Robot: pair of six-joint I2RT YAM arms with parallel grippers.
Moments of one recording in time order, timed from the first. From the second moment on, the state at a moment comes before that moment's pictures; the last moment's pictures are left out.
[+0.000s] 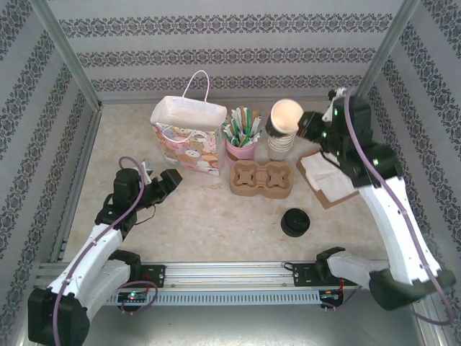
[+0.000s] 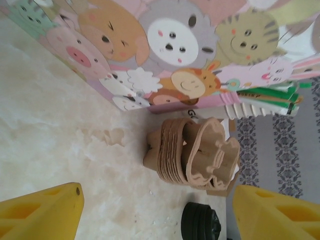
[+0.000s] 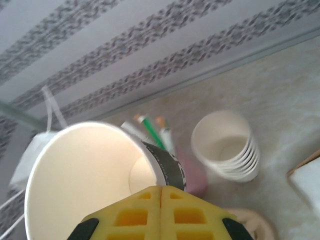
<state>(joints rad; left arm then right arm) -0.19 0.82 0.45 -0.12 0.46 -0.95 0.35 1.10 1.50 -0.86 0.02 0.64</state>
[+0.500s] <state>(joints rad) -0.40 1.04 0.46 0.04 0.38 -1.01 0.91 1.03 0.99 -0.83 0.17 0.86</state>
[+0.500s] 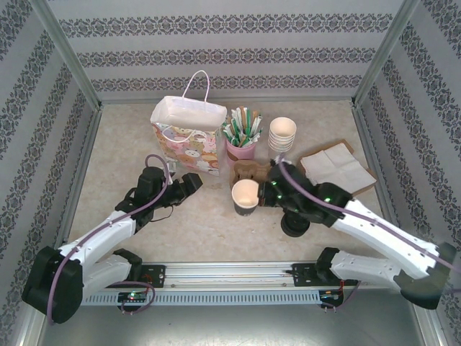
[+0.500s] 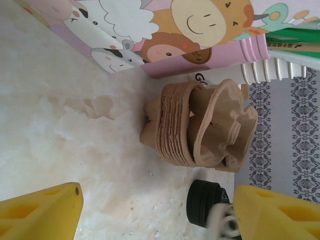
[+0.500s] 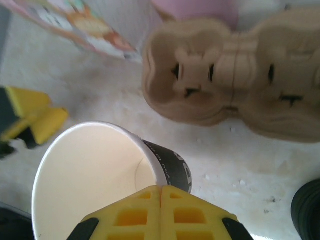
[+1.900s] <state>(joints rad) -0.41 0.91 0.46 -0.06 0.29 -1.00 1.01 1.06 0.87 -0.85 0.37 1.04</state>
